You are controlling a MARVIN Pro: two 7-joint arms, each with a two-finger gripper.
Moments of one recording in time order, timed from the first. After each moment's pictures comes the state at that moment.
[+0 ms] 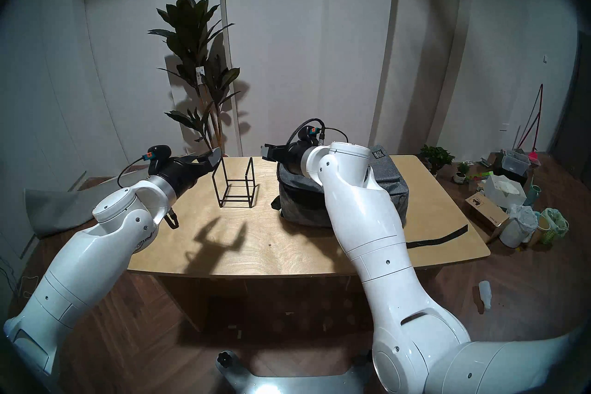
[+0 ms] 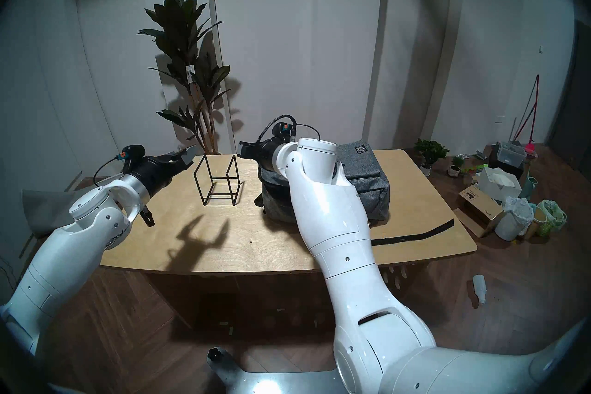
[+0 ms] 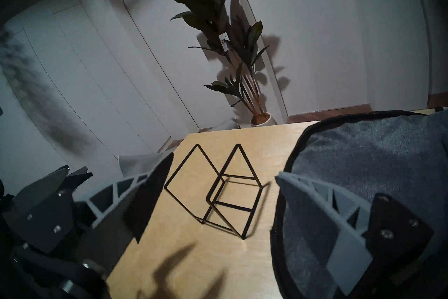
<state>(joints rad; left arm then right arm) 1.49 -0.71 -1.38 -1.84 -1.19 0.06 0.09 -1.06 -1.75 1.36 -1.45 0.43 0.79 0.03</state>
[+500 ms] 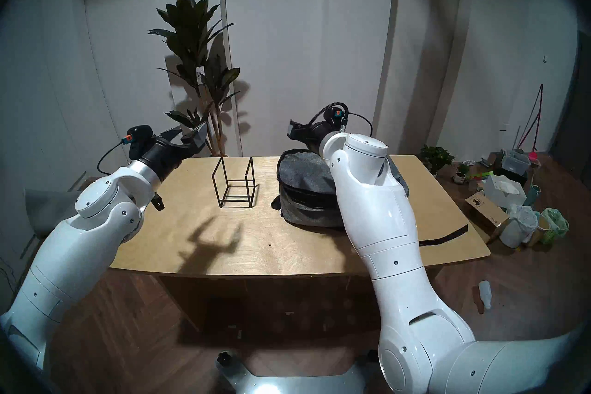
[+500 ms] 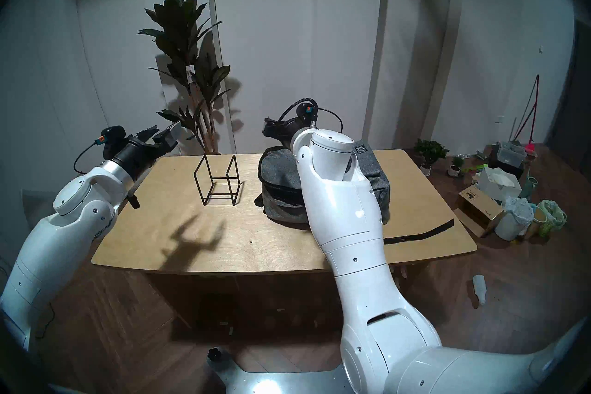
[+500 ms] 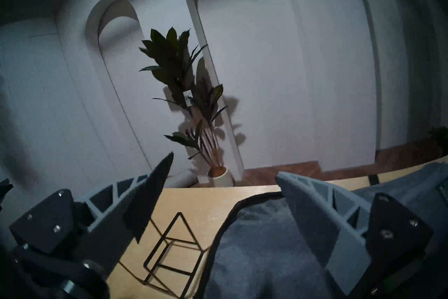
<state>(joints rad) 1.52 -0.66 -1.45 -1.86 -1.05 -0.06 0.07 -1.10 -1.69 1.38 -1.54 0.28 0.56 -0.05</state>
